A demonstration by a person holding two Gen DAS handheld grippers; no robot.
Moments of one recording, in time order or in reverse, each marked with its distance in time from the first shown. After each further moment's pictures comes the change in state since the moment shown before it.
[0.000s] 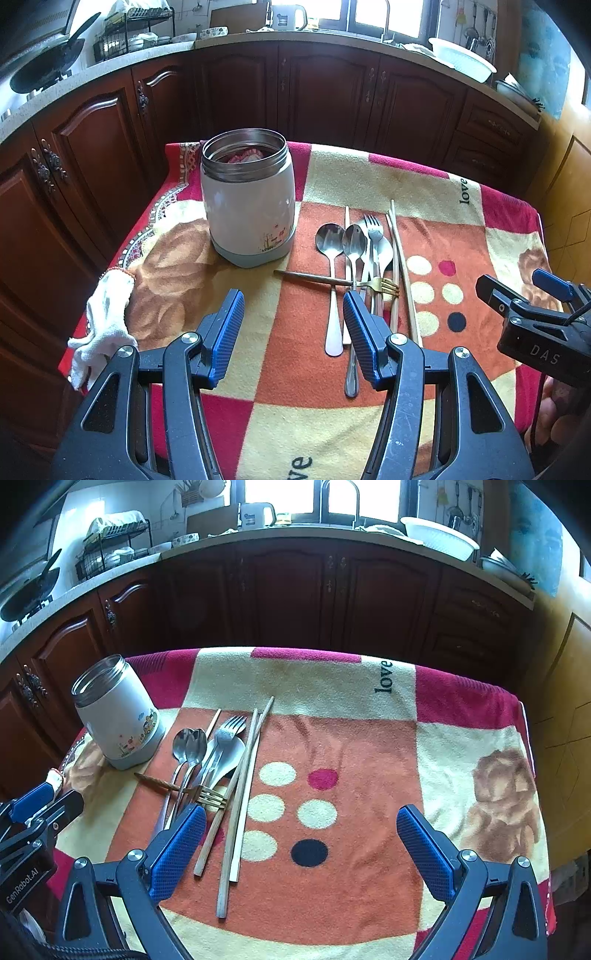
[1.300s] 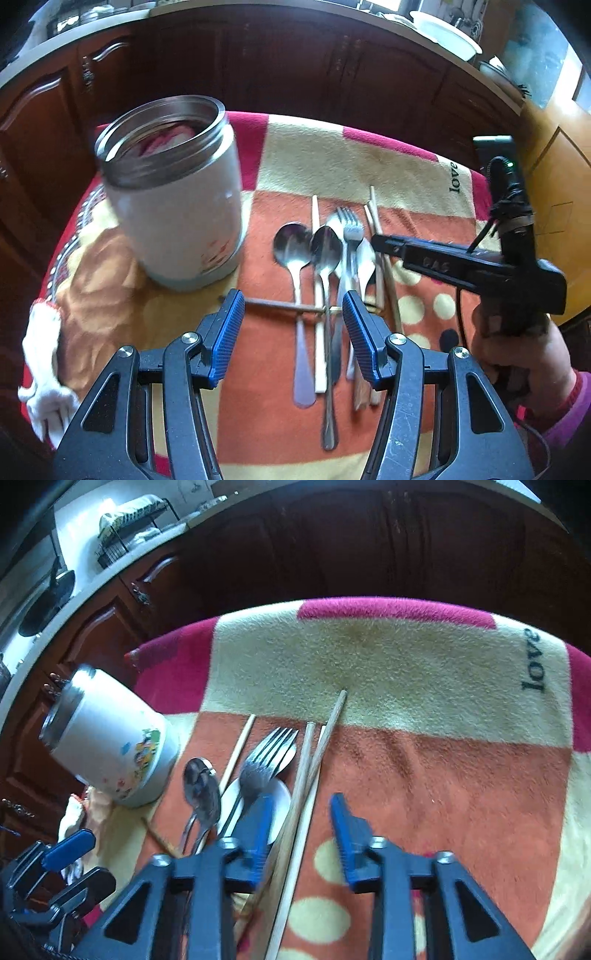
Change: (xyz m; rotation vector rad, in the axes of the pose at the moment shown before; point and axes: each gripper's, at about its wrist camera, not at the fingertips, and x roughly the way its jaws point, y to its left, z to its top) left arm 0.080 -0.015 0.036 0.017 0.173 -0.182; right arm 0.159 0.010 0.054 0.027 0.249 0.349
